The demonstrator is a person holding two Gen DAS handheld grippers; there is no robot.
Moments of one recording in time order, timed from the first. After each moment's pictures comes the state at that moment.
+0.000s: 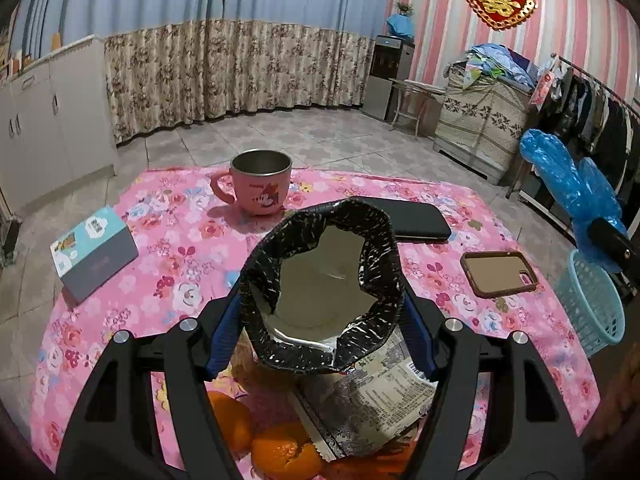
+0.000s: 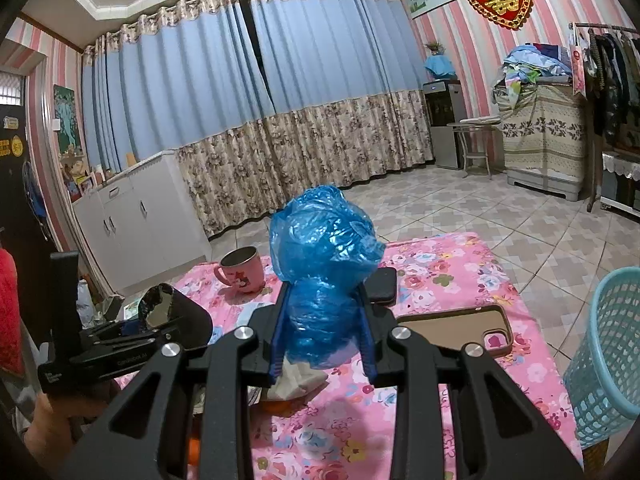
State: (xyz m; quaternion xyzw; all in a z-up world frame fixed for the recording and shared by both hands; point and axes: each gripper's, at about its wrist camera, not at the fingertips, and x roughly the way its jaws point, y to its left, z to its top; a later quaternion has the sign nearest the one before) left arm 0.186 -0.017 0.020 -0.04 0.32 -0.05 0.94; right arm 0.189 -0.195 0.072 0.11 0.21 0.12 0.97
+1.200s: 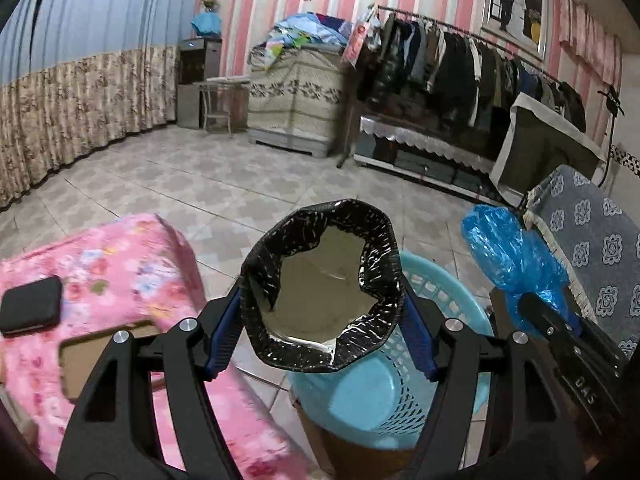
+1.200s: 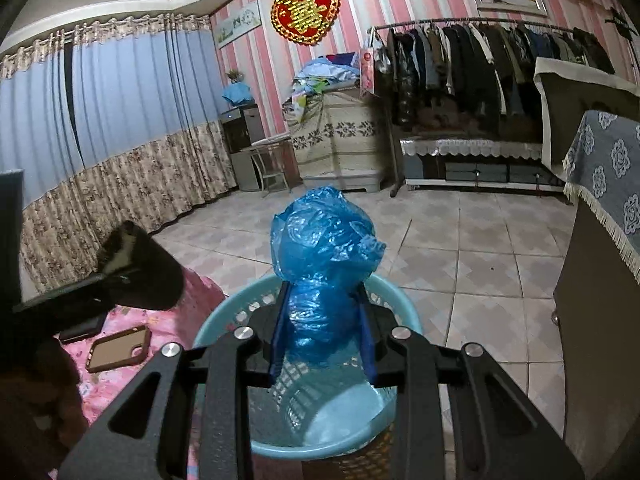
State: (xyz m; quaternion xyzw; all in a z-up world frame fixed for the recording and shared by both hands) left arm 0.199 -0.435 0.029 0.03 0.30 -0.34 0.89; right arm 0.059 -0.509 0.047 0.16 0.19 -0.23 0.94
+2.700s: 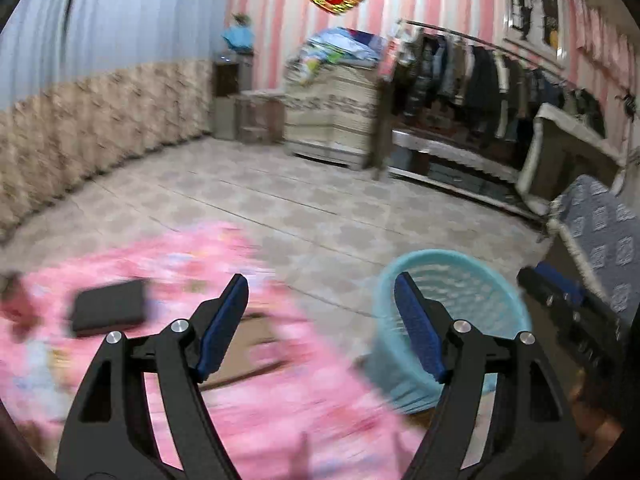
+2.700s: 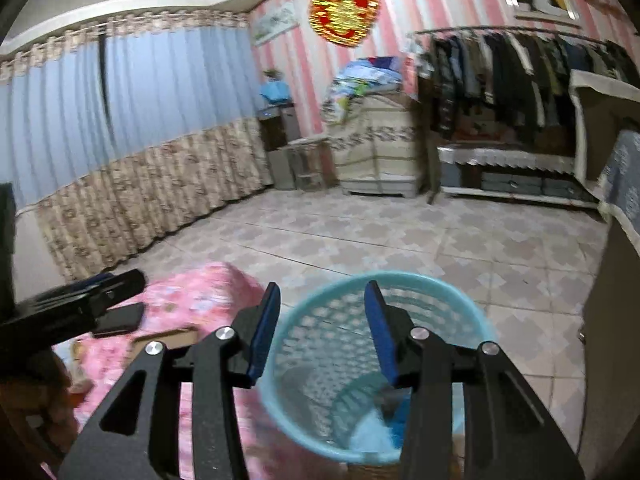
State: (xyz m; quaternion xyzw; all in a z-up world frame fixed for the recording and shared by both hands) left arm 0.191 -0.303 0.071 0.05 0.27 -0.26 0.93; right arm 0.101 -0.431 0.078 0.14 0.18 -0.13 0.96
